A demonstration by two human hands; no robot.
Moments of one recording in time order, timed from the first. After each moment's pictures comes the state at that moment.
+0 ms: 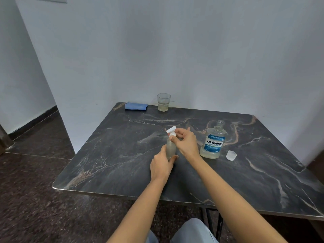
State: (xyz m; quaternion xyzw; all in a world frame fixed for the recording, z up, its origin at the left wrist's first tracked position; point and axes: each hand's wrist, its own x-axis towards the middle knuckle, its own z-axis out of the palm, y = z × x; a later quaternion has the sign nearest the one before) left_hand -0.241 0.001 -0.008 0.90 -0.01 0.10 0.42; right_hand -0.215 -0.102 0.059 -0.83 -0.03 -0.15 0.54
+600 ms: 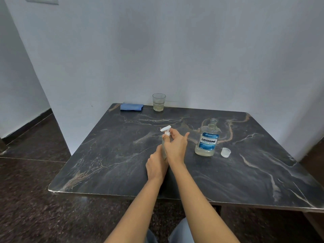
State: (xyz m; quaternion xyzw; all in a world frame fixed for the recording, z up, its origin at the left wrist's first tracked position) left_hand -0.246 -0.003 -0.005 0.91 0.01 0.12 0.40; right_hand -0.227 -0.062 0.047 -0.81 0.10 -0.28 0.51
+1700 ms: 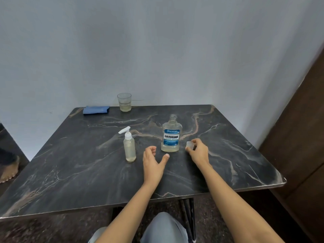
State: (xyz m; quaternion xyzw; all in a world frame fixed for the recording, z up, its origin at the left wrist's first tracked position) left_hand -0.268 -0.101 -0.010 0.79 -0.06 0.10 0.60; right_hand -0.243 -0.301 -0.011 -0.86 0.23 -0.17 0.41
